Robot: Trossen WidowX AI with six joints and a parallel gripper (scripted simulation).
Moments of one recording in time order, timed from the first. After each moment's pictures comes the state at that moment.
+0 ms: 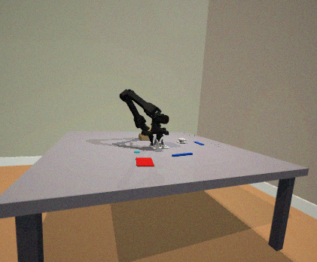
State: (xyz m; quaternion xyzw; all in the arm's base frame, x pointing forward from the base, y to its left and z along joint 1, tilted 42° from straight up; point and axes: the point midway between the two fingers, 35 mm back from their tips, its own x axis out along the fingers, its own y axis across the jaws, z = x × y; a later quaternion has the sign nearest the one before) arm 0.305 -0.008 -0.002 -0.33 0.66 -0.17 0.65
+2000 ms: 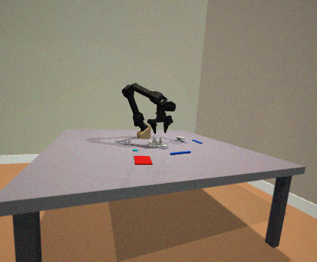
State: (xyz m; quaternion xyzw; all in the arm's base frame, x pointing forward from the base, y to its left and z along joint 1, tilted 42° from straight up) arm 0.291 0.074 0.015 -0.36 0.67 -0.11 0.64
